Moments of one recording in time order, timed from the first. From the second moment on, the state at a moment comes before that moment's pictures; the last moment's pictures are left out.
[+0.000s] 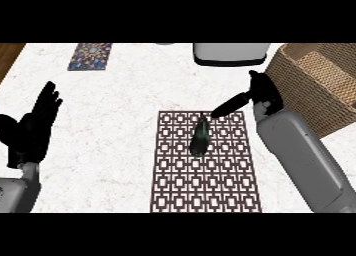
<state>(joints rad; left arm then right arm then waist) -0.17 0.41 -0.07 -1.44 0.20 0.26 0.11 -0.72 -0.24 0.31 -1.19 0.28 -0.16 1.21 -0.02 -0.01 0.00</state>
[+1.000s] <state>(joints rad) -0.18 0.39 -0.03 -1.47 0.17 0.21 0.14 -0.46 -0.04 0.34 -1.29 0.60 -0.29 1.14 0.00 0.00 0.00</state>
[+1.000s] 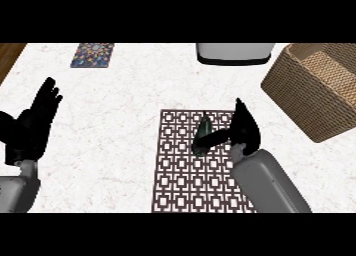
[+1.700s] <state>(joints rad) -0.22 0.32 -0.02 -1.42 0.11 0.21 0.14 -0.43 -0.01 0.37 -1.23 0.64 -0.37 1.10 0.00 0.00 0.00</state>
